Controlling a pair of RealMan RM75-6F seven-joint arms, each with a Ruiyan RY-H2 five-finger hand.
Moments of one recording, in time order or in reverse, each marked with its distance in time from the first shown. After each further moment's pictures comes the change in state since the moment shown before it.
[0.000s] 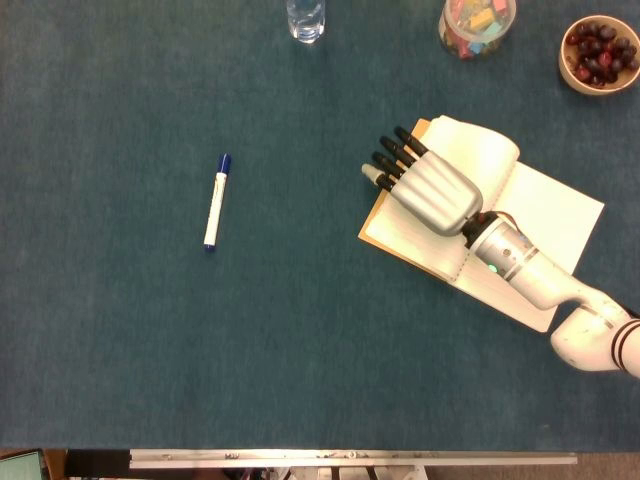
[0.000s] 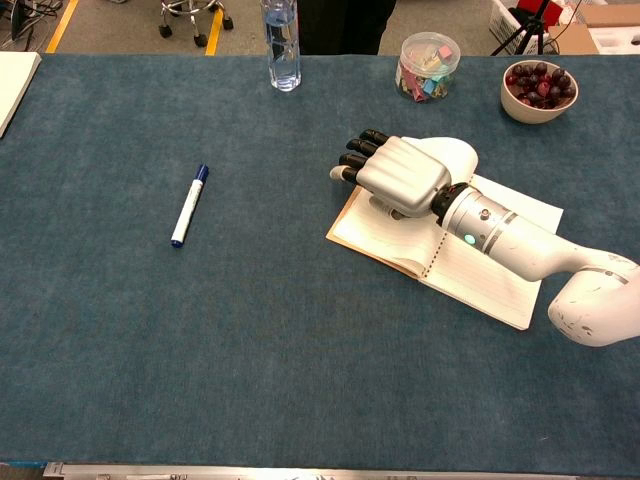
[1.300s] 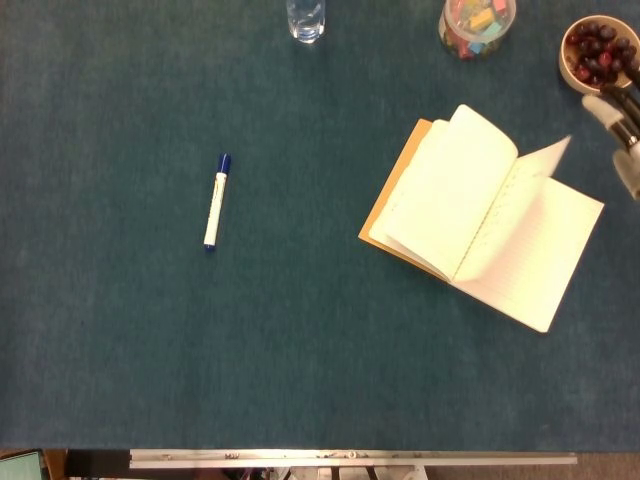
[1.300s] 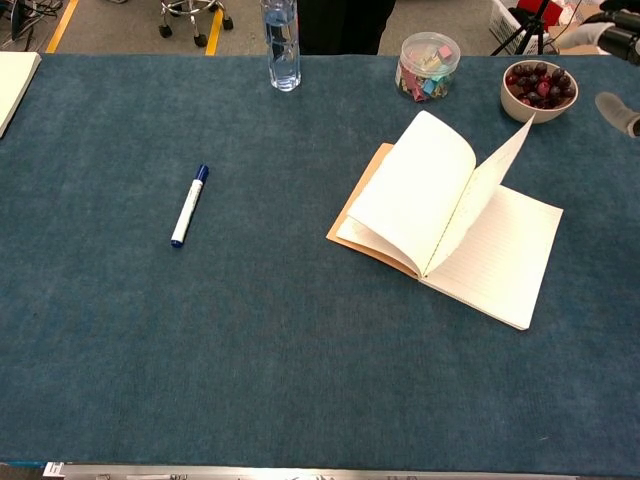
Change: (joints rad) left arm -0.041 -0.004 -0.015 -0.006 0.000 -0.036 0.013; right arm -0.336 0.748 -0.002 -0.726 0.061 0.340 -0.047
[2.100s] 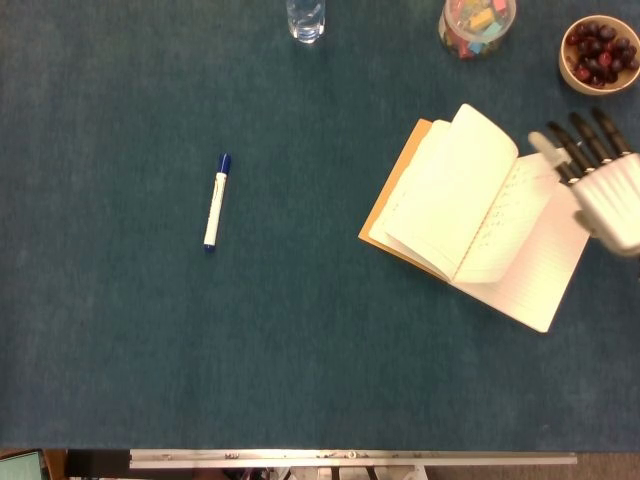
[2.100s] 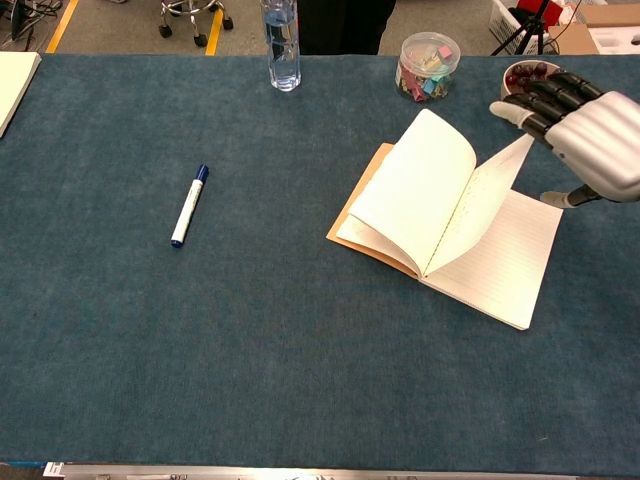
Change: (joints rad) left arm 0.007 0.008 0.007 -0.005 0.004 0.015 -0.003; right arm 0.004 -0.259 0.002 0.216 -0.031 -0.114 -0.122
